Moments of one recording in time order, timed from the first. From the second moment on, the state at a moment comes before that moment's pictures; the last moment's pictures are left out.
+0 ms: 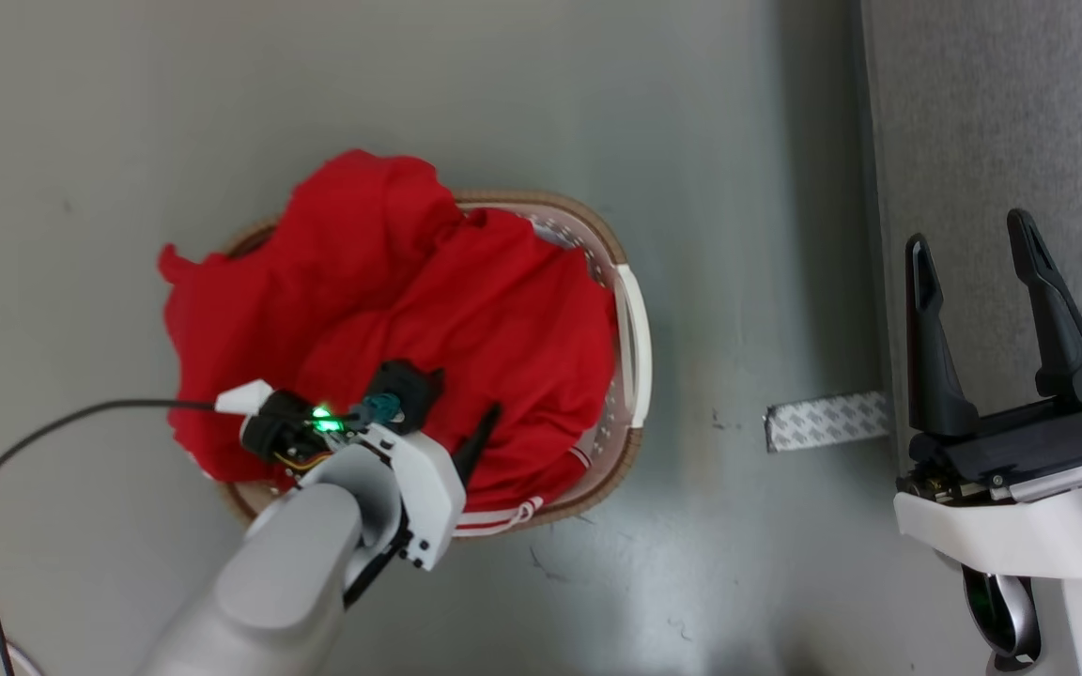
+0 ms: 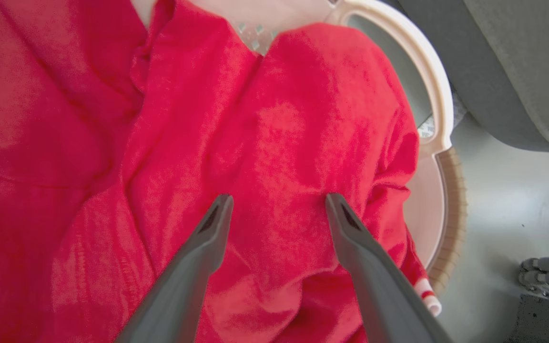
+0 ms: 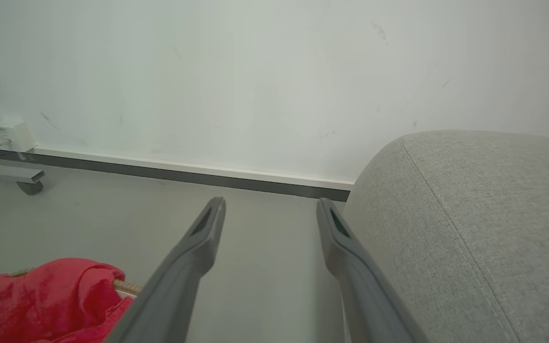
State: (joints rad) left arm -0.73 0.19 -0.68 0.78 -0.28 -0.13 -0.07; right arm -0.33 -0.05 0.08 -0.09 0.12 0.13 -0.26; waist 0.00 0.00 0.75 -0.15
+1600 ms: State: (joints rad) left arm -0.47 0.21 -0.67 0.48 -0.44 -0.02 -0.23; right arm -0.10 -0.05 0.08 0.06 0.11 0.13 -0.26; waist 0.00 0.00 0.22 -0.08
